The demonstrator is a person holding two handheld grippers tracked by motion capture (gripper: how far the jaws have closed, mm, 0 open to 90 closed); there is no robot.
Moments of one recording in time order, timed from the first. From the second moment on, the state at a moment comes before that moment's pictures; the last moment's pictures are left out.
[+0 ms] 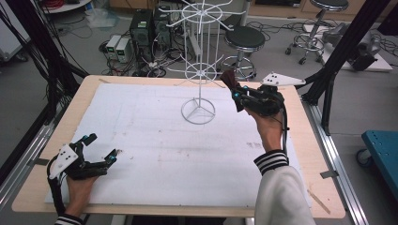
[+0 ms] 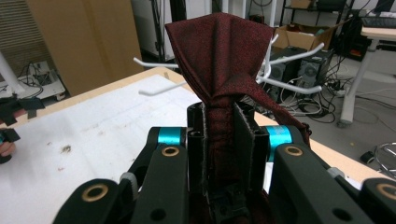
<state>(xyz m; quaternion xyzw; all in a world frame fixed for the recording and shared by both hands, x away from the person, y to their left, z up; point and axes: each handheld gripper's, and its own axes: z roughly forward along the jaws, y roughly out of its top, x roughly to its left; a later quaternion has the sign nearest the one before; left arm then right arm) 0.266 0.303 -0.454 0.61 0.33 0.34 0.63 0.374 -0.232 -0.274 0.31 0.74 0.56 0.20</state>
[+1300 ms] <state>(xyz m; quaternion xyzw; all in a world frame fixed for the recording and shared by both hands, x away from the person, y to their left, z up) 0.266 0.303 -0.454 0.62 0.33 0.33 0.63 0.402 -0.177 -0.273 0.31 0.73 0.58 0.19</state>
